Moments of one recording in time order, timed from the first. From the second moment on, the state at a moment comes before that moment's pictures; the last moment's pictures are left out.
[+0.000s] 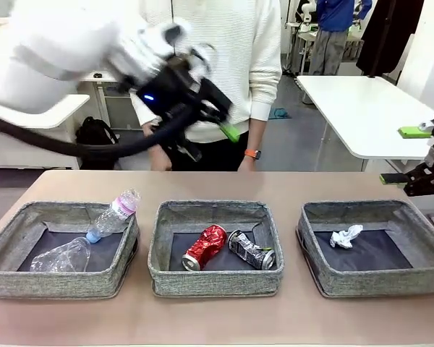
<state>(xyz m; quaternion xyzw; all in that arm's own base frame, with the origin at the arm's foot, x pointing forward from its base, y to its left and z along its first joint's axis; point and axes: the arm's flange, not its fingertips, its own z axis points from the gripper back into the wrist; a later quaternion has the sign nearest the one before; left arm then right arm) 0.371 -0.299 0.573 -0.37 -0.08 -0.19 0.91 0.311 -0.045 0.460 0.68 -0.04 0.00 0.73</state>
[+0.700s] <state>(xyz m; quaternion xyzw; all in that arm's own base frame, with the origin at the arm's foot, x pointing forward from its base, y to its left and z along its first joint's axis) 0.324 -0.029 0.483 -0.71 -0.06 0.01 0.70 0.311 -0.045 0.460 0.68 -0.04 0.00 0.73</state>
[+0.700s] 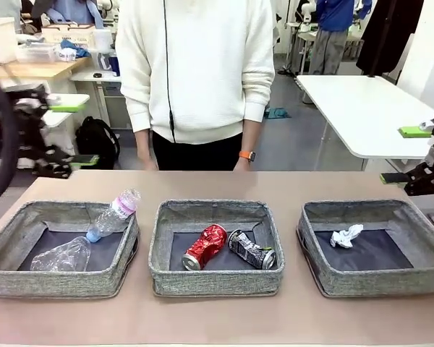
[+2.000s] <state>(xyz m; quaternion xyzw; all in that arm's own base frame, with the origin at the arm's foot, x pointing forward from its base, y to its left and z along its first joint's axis) 0.326 -0.002 0.481 -0.69 -0.07 0.06 0.72 0.311 -0.045 0.460 0.68 -0.04 0.00 0.73</state>
